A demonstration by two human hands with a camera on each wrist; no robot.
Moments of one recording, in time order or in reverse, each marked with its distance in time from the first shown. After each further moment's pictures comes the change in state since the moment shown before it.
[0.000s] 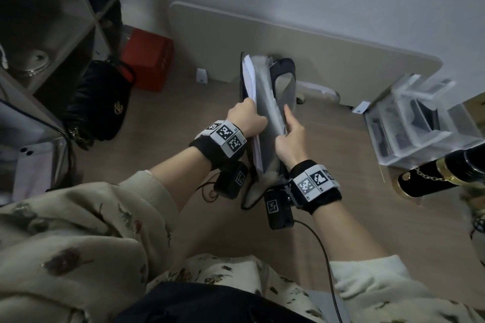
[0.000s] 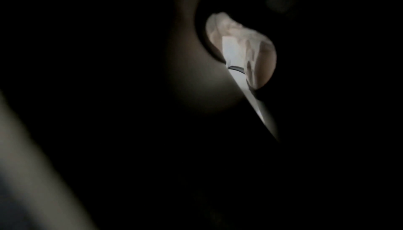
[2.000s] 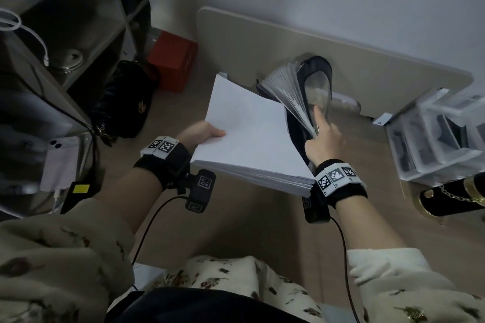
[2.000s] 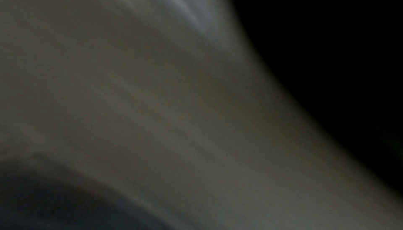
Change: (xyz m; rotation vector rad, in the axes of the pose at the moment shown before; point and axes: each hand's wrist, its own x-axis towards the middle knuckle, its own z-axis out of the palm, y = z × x) left_hand -0.009 -0.126 -0.055 -0.751 -0.171 -0.341; right_hand 0.022 -0.005 -0.021 -0.570 0.105 -0.087
